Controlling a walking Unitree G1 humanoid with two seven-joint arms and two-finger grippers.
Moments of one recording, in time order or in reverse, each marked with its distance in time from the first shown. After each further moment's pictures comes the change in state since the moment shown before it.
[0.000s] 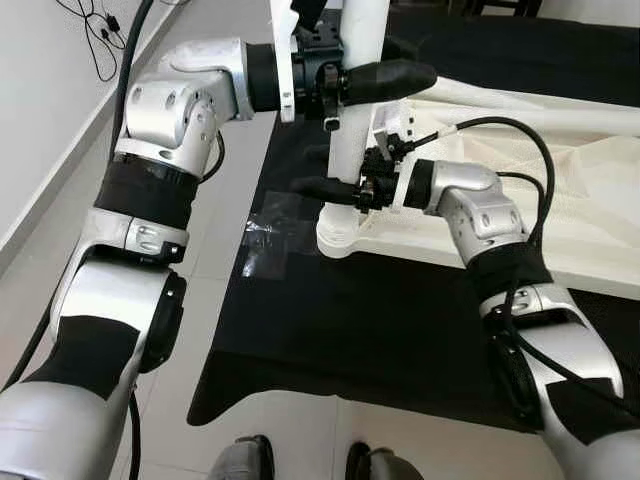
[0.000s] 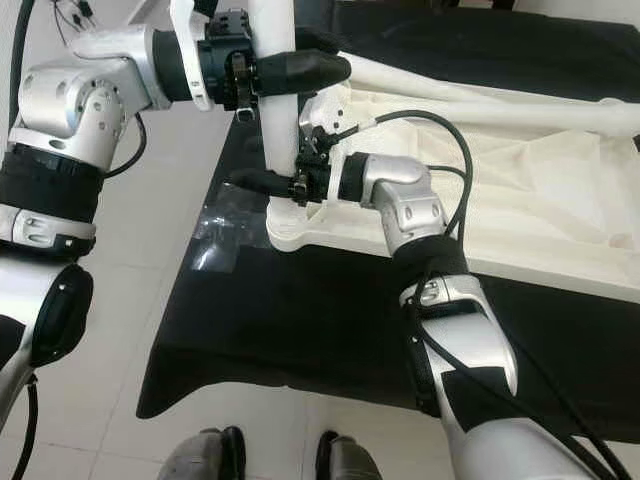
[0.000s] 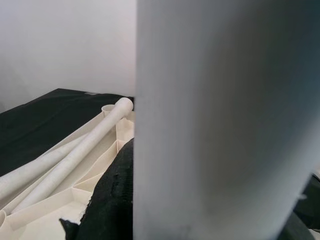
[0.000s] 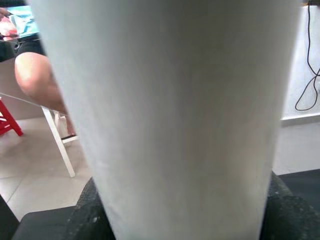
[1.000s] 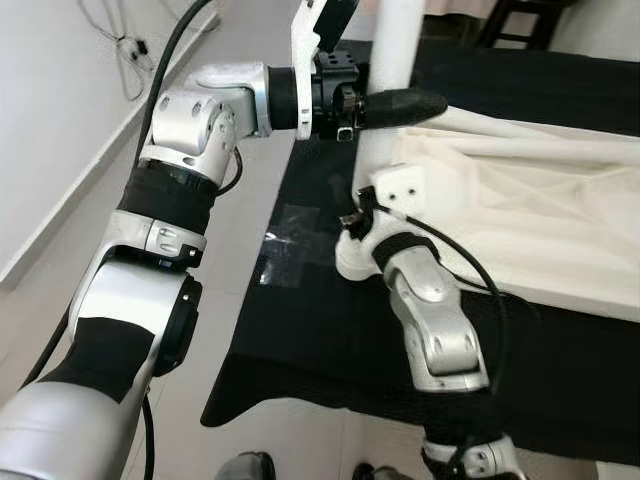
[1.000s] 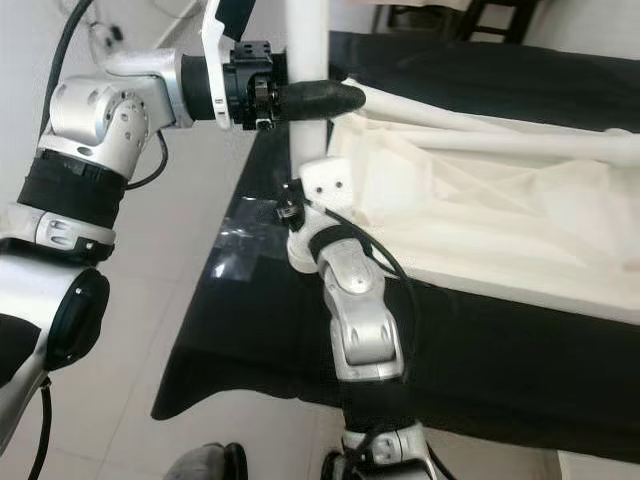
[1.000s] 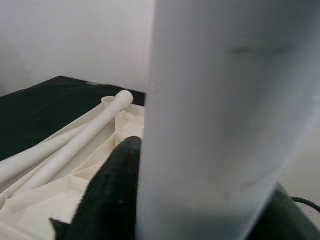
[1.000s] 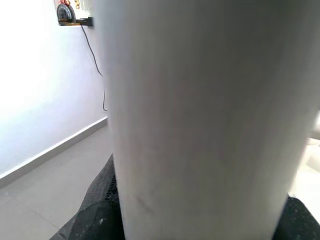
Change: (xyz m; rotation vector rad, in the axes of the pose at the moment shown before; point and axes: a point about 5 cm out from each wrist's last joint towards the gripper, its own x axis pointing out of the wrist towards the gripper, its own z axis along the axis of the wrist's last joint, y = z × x) left arm 0.007 0.003 -0.016 -0.082 0.024 0.037; right arm 0.012 0.066 -0.040 0.030 0.032 -0.965
